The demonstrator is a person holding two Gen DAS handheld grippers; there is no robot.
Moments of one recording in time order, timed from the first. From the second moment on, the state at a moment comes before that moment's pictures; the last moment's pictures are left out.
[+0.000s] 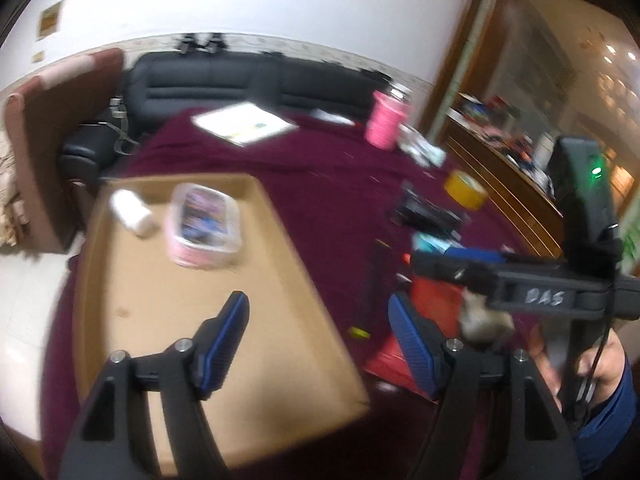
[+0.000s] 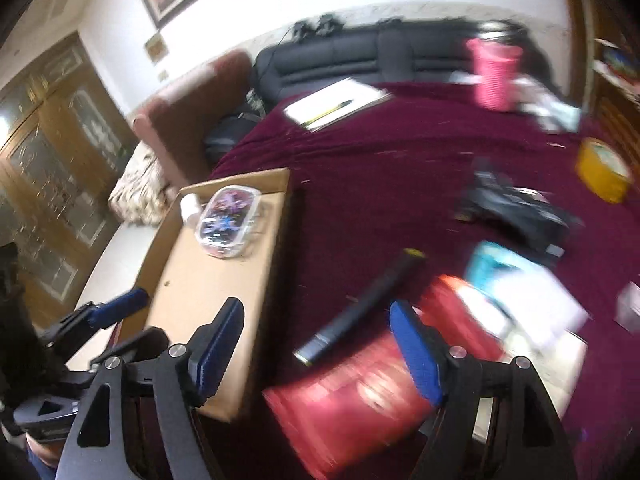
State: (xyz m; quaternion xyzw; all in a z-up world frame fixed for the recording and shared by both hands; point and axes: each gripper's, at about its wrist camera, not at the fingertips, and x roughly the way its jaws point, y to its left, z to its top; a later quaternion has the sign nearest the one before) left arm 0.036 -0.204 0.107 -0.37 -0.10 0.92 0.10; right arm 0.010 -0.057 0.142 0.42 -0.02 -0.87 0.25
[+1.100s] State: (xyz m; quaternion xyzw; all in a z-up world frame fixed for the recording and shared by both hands) left arm -0.012 -0.052 0.021 -0.46 0.03 0.89 0.08; right arm -0.026 0.040 0.081 0.48 0.00 -0.88 0.07
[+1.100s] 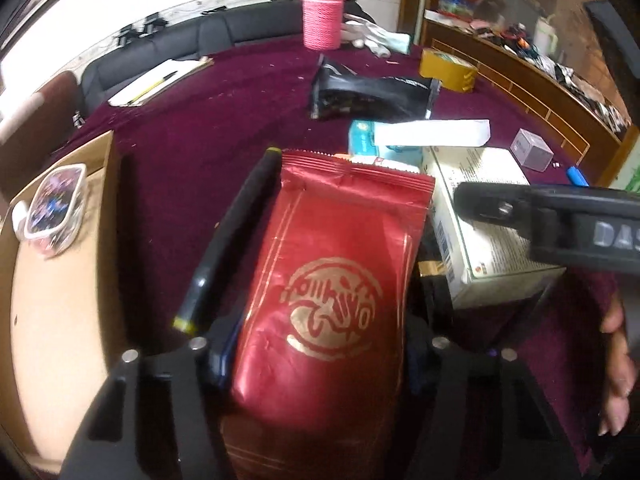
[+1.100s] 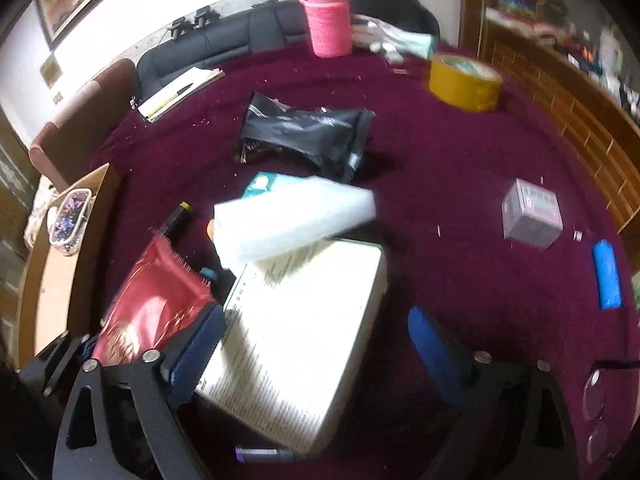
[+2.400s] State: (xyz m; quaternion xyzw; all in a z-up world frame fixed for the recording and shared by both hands) left arm 0.028 -0.084 0.056 -0.41 -0.08 0.90 0.10; right arm 0.034 0.065 0.107 0.43 -0.07 -0.89 0.16
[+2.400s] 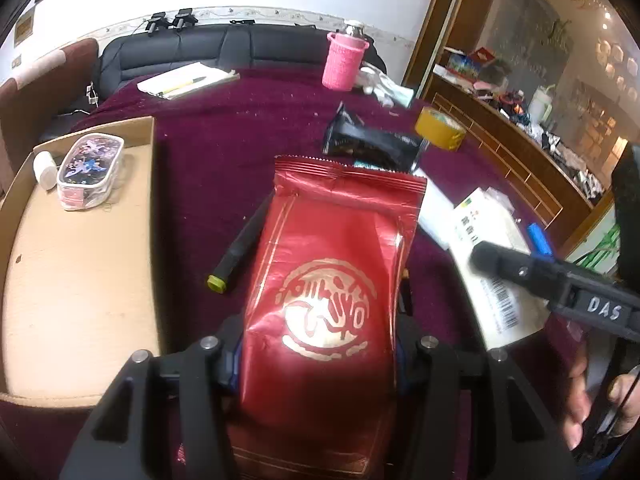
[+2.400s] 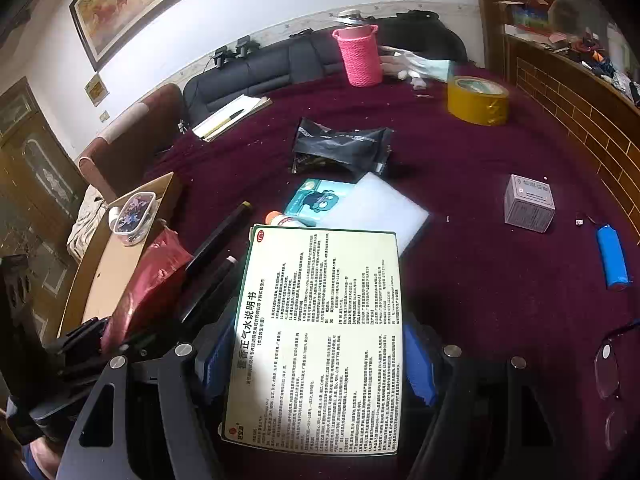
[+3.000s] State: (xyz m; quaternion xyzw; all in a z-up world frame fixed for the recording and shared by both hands) left arm 0.057 -0.194 0.108 -0.35 -0.13 0.93 0.01; right arm 0.030 -0.039 0.146 0.42 -0.04 -0.86 0.28
